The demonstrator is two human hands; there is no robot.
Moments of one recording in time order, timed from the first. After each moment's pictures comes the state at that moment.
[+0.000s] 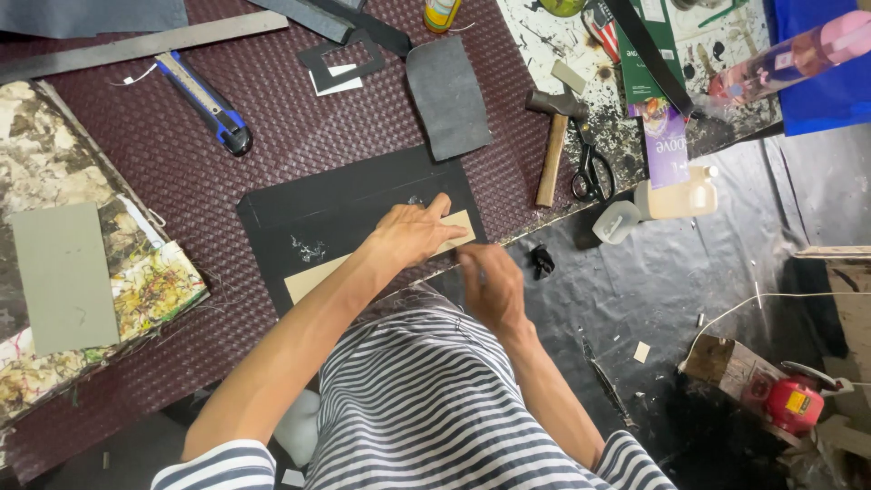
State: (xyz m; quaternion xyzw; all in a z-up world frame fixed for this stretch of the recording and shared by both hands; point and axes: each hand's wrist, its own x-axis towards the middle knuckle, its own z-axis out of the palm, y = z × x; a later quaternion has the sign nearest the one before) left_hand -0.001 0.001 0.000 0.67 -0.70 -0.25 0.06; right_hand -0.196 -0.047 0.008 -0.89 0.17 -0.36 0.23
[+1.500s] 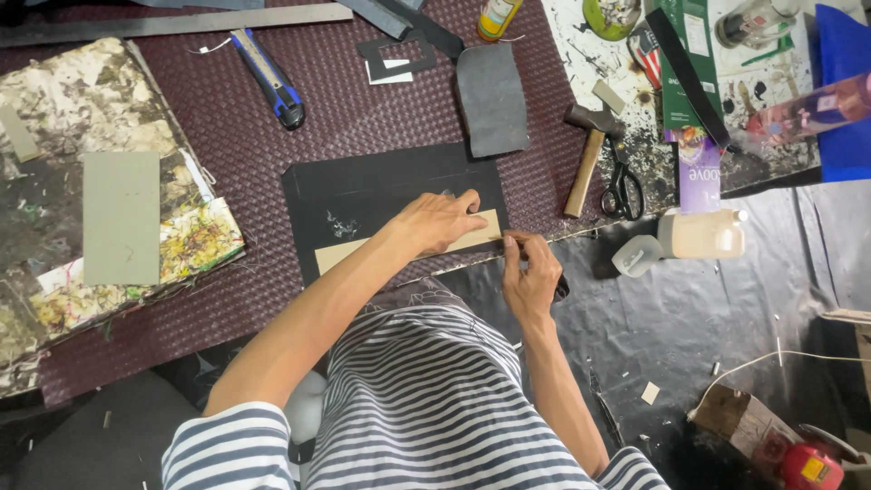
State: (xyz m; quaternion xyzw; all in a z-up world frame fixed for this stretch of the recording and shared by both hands) left_hand 0.003 0.018 0.016 0.66 -0.71 -0.18 0.12; right_hand -0.202 -0.062 0.017 -0.87 0.25 -0.36 0.22
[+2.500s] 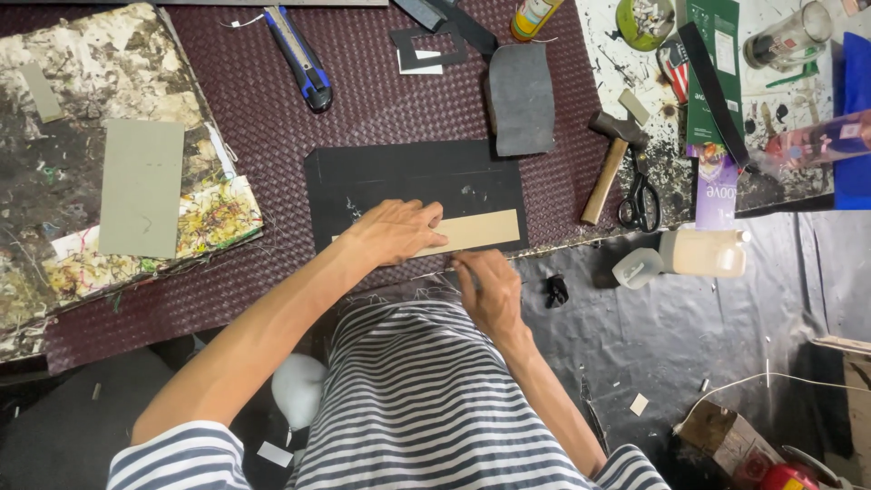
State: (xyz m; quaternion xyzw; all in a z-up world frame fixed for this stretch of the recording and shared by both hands) left_hand 0.033 0.100 0.006 0.68 -0.71 -0.14 0.07; right_hand -0.180 -0.008 -0.018 -0.91 0.09 -0.32 0.26
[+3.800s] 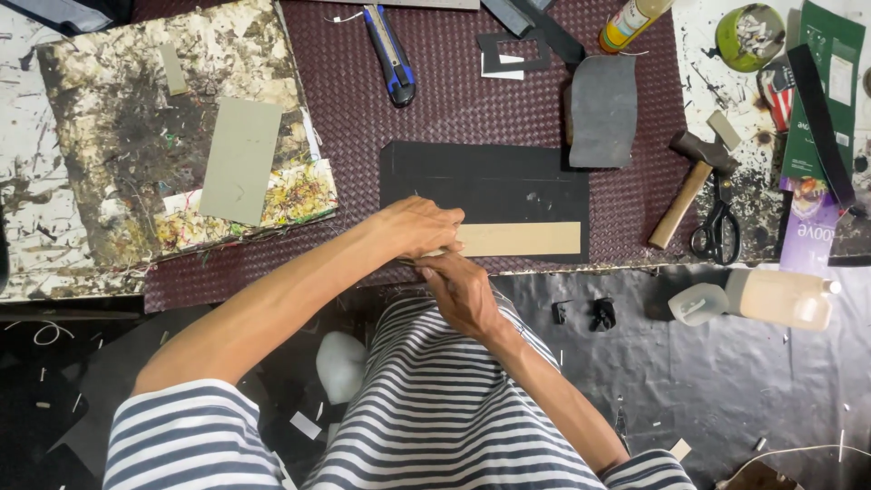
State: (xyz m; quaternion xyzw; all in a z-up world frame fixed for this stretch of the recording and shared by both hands) left_hand 0.058 0.141 0.044 0.68 -0.69 -0.26 -0.02; right_hand -0.115 0.074 0.007 -0.84 -0.01 -0.20 0.51
